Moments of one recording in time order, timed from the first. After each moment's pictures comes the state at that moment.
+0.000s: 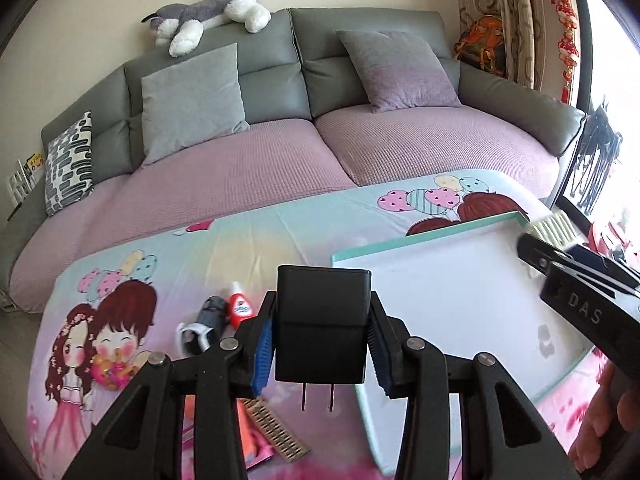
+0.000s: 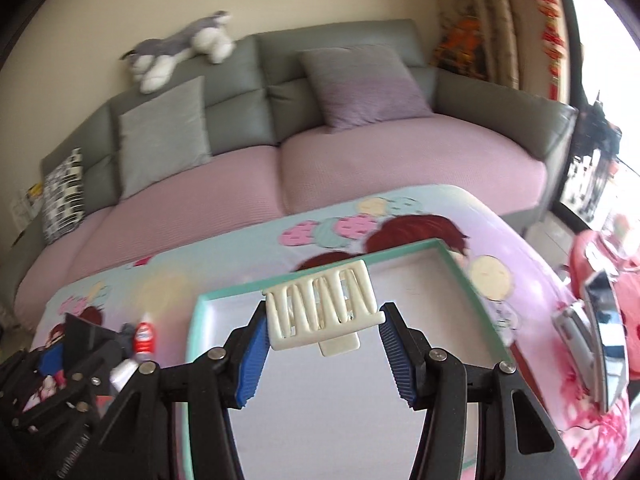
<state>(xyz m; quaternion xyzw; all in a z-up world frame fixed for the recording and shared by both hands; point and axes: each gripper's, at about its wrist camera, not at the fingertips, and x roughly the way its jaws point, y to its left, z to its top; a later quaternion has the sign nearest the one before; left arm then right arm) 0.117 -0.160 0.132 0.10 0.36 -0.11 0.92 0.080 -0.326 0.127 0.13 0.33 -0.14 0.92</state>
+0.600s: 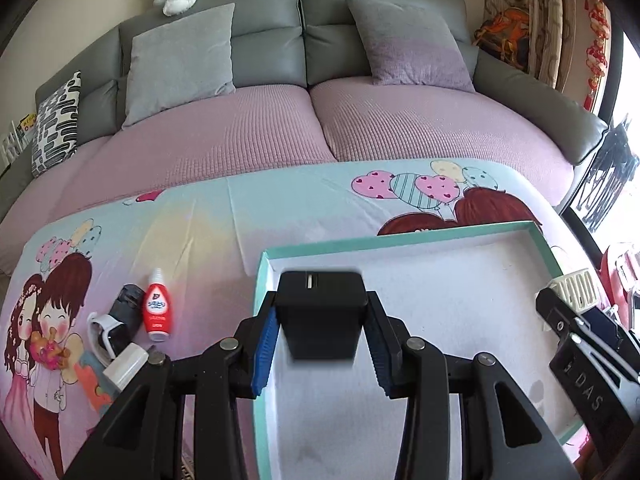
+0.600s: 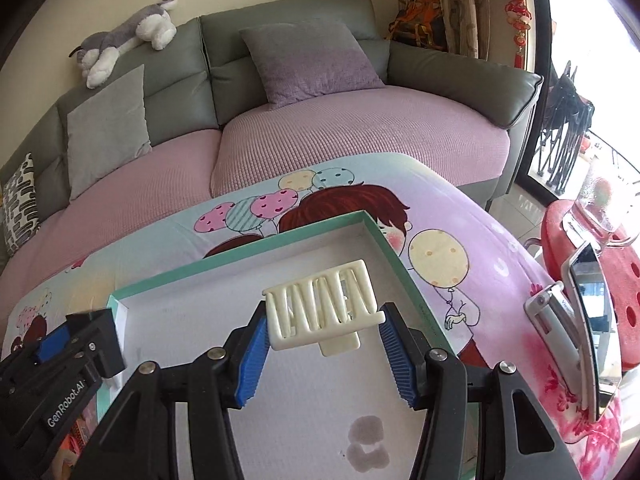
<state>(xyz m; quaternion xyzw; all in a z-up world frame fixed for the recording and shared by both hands) 0.164 -0.220 0.085 0.05 0.41 -0.09 0.90 0.095 -0.376 0.083 0.13 0.37 -0.18 0.90</state>
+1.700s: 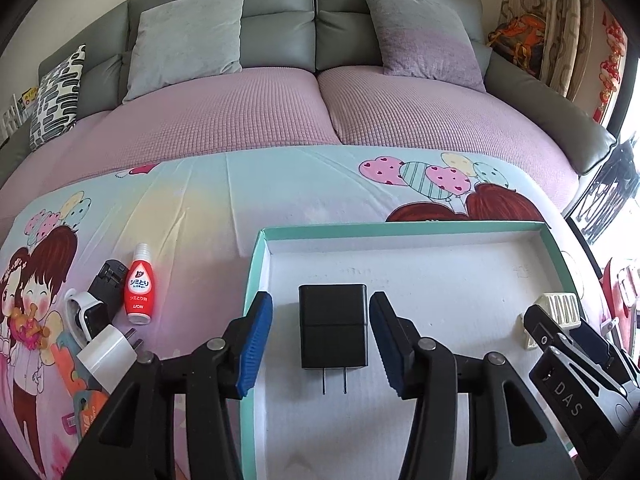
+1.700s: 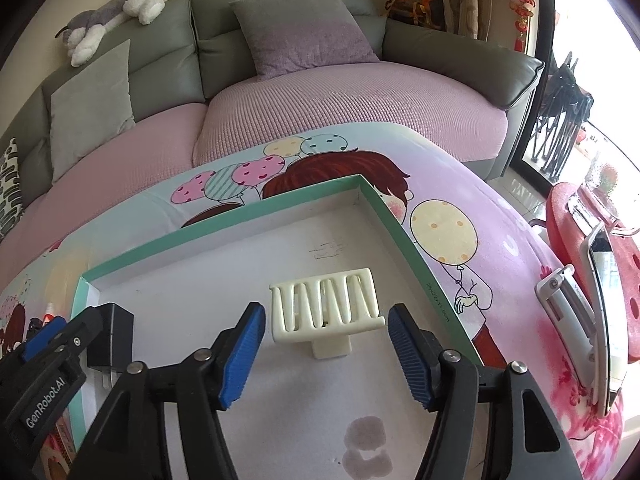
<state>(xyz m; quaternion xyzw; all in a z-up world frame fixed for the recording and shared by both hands) 0.172 -0.213 0.068 0.02 0.43 -0.09 0.90 0.108 -0.380 0.060 0.12 0.41 -0.20 0.88</state>
